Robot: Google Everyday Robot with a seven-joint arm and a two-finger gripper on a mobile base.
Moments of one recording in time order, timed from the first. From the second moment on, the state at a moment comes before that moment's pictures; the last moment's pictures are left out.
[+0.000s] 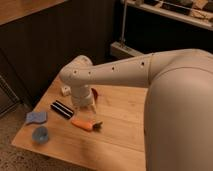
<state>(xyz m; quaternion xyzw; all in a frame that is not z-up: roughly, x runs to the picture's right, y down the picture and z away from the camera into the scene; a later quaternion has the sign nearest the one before) -0.107 0.103 0.703 -0.26 0.23 0.64 0.68</state>
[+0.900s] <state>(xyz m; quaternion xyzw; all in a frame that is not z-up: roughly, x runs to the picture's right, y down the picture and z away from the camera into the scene) -0.107 0.103 0.703 -0.26 0.23 0.64 0.68</state>
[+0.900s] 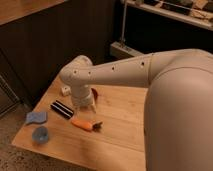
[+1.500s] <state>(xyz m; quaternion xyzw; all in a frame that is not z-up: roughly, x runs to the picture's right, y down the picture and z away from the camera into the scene) -0.109 0.097 0.703 -0.26 0.22 0.64 0.68</state>
